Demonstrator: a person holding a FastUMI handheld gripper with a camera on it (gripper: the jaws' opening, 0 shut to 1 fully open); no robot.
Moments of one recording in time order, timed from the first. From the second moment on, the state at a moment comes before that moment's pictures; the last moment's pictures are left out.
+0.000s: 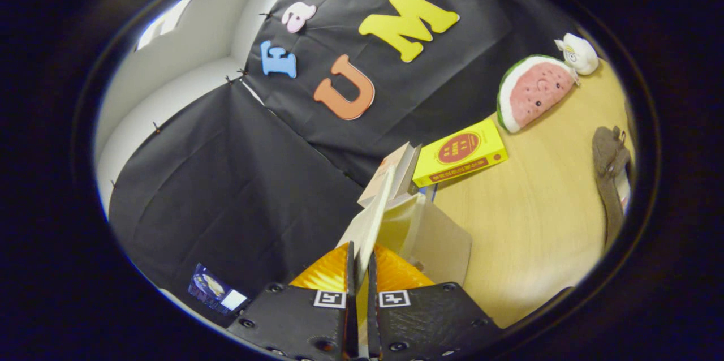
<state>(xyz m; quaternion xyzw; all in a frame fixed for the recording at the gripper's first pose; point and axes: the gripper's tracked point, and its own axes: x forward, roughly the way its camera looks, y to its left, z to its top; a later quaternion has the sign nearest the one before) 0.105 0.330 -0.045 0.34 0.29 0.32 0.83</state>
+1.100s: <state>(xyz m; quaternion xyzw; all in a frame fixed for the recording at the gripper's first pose) 0.088 0.583 0.067 0.09 0.29 0.38 0.87</state>
